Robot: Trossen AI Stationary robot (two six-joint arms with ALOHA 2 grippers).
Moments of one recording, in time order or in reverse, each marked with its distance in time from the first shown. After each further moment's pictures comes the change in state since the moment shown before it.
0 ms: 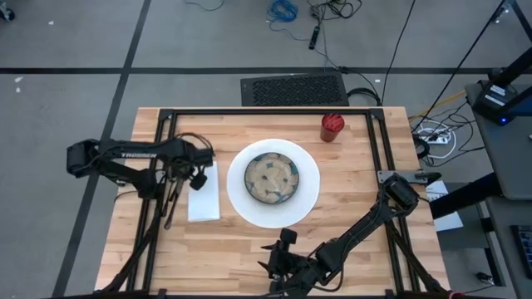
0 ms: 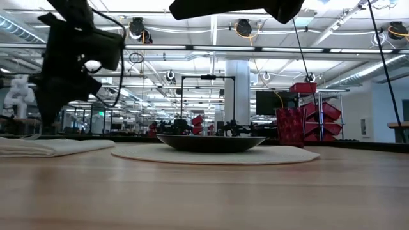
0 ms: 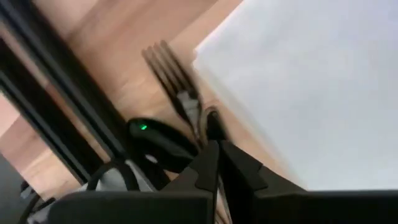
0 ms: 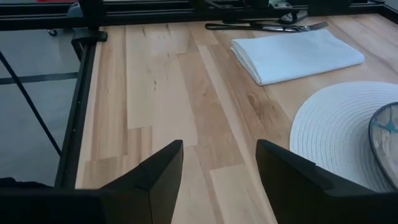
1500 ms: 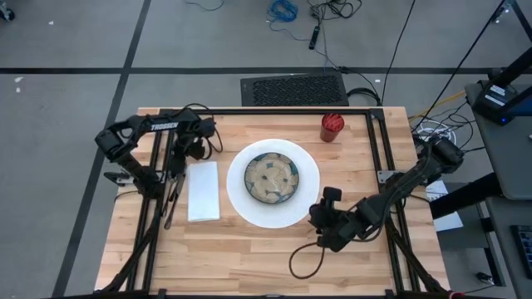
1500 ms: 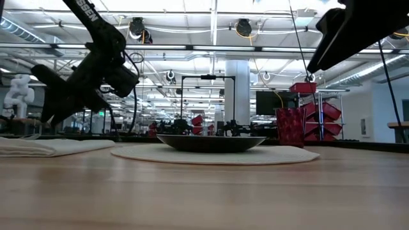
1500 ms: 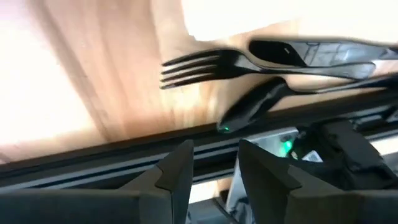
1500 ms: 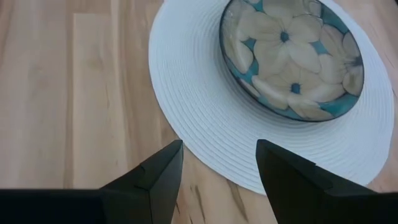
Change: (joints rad) left arm 0.478 0.361 0.224 -0.179 0.013 1.485; right arm -0.064 -0.609 -0.535 -0.457 -0.189 0.063
